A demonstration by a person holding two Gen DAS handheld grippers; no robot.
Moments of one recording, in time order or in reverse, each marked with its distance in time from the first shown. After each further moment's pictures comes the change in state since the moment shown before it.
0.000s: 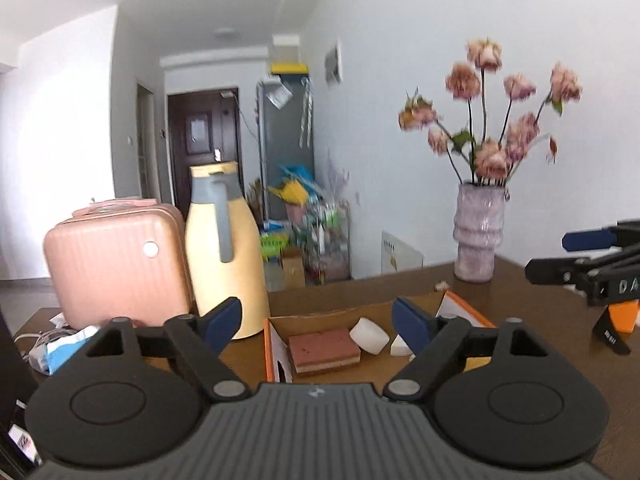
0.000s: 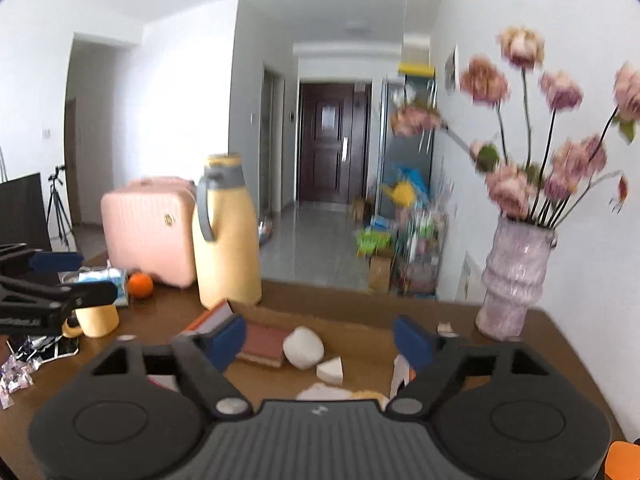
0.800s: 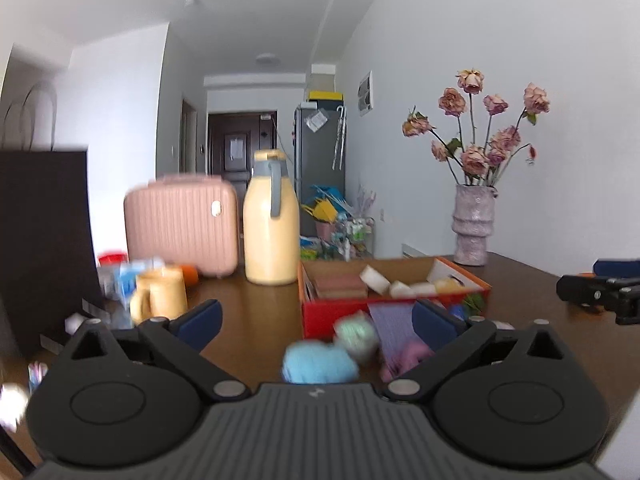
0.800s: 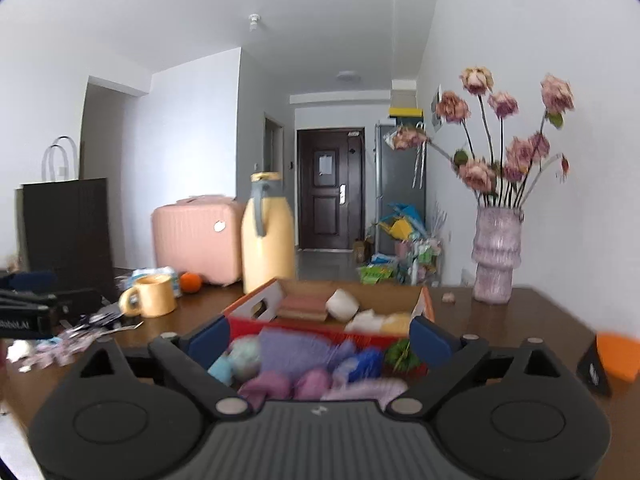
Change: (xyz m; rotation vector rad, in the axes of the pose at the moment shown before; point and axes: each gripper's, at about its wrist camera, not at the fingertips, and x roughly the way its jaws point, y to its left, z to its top) left arm -0.182 -0.018 -0.129 -0.055 -0.154 0.114; right arm -0.165 0.065 -0.144 0.063 -0.131 0.016
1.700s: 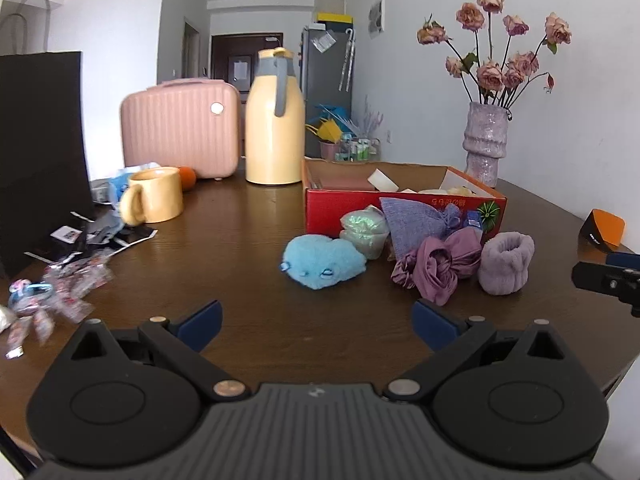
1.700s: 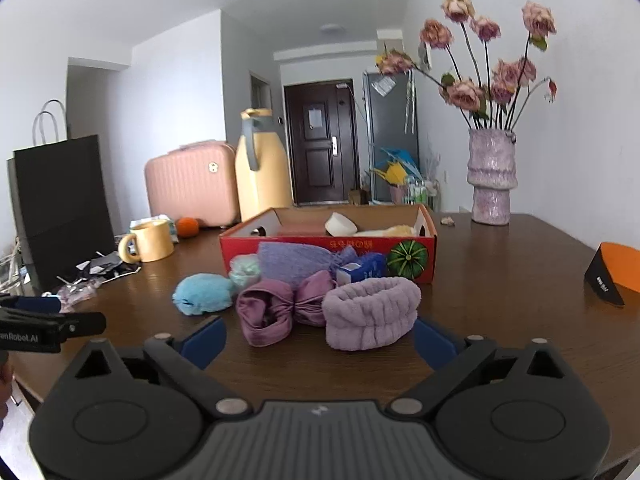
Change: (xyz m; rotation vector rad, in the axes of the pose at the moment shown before) left arm -0.005 0.009 -0.075 -0.066 0.256 -0.002; right arm 0.014 -0.001 -0.060 0.072 0.149 -0.017
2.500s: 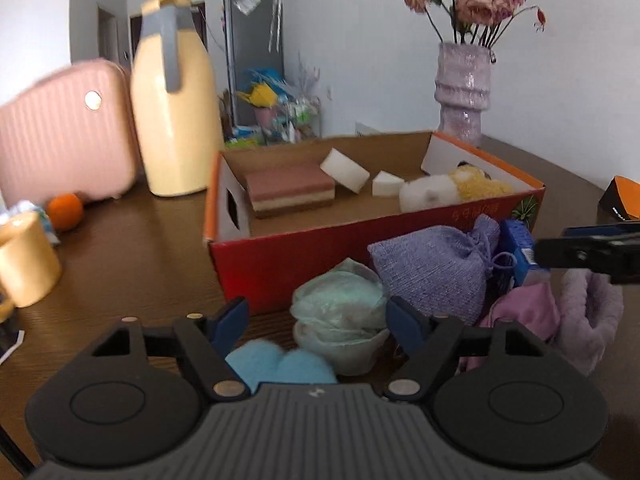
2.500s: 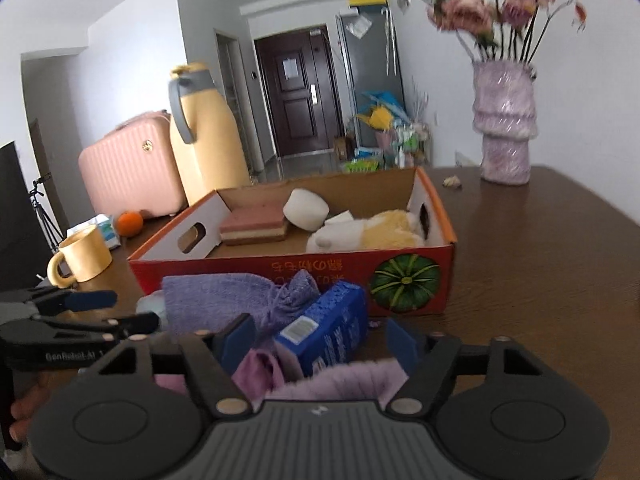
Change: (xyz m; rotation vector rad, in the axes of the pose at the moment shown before) left arm 0.209 -0.030 0.078 0.160 0.113 -0.137; right arm 0.181 -0.053 0.063 0.113 0.175 -0.012
